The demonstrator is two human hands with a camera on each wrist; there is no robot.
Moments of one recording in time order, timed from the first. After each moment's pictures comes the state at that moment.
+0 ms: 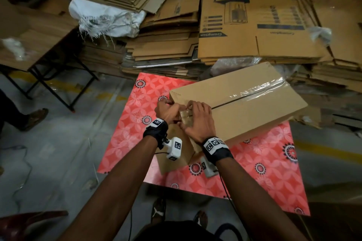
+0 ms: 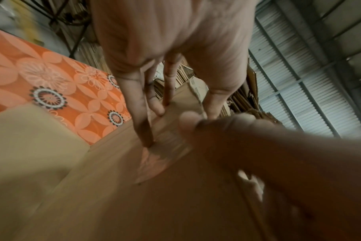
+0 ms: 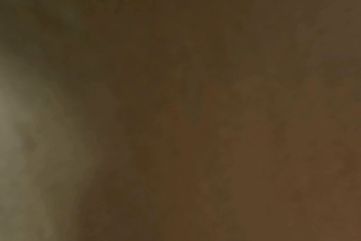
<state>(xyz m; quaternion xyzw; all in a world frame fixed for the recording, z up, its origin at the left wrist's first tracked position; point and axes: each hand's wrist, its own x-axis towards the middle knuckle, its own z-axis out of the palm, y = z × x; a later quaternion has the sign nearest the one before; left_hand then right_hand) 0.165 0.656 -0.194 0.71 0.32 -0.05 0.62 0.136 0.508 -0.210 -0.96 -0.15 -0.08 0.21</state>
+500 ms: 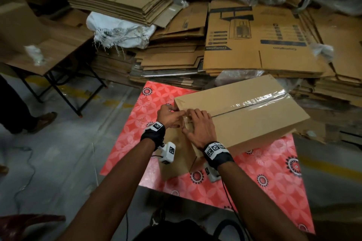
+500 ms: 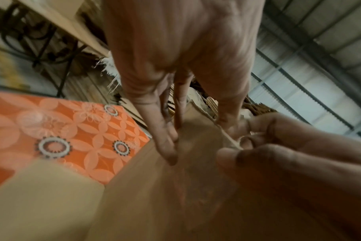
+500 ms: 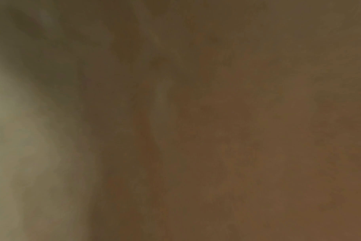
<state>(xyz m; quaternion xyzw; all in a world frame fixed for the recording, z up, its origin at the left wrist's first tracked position) 0.163 0.673 -0.196 0.71 0.24 -0.09 0.65 0.134 0.508 -0.210 -0.96 -0.21 -0.09 0.18</state>
